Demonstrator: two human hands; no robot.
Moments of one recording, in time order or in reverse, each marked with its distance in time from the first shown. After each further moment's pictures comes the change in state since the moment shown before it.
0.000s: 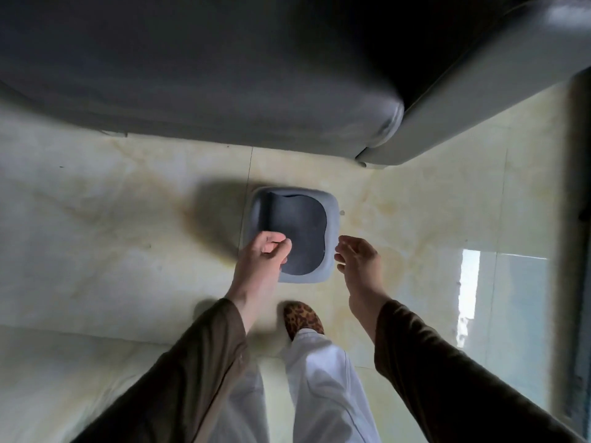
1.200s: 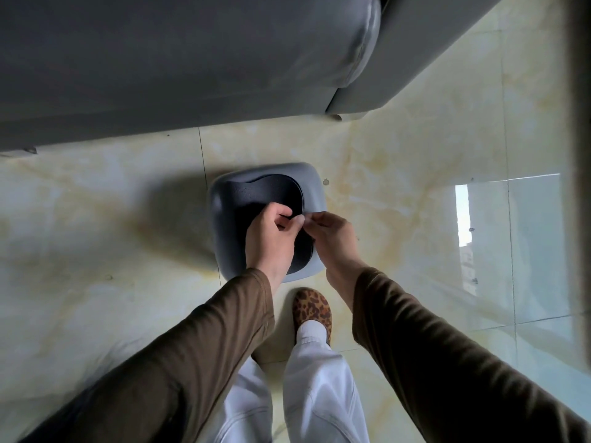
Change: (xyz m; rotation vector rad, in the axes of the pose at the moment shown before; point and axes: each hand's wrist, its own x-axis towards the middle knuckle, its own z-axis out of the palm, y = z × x) left_hand 0.109 -0.057 0.066 0.448 -0.033 0.227; right_hand 0.068 0.045 0.042 0.128 -0.020 0.039
